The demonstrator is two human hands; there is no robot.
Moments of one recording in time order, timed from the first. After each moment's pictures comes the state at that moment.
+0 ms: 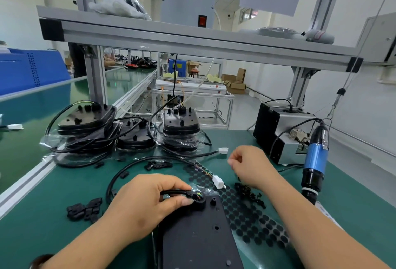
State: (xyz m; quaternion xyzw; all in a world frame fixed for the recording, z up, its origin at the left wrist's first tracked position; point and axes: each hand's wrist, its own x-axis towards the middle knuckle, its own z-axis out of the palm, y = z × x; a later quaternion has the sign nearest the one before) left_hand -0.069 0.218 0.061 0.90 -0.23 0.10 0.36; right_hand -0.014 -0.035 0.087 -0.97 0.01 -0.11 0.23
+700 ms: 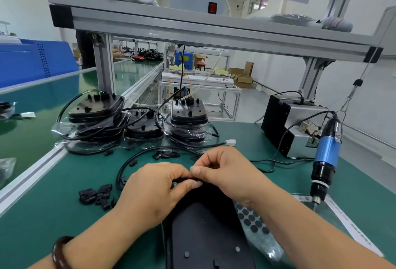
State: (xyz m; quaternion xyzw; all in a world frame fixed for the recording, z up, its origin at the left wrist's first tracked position) left_hand -0.071 0.213 0.054 0.91 -0.21 0.19 0.31; right_hand -0.068 0.036 0.093 -0.85 -0.17 0.00 0.50
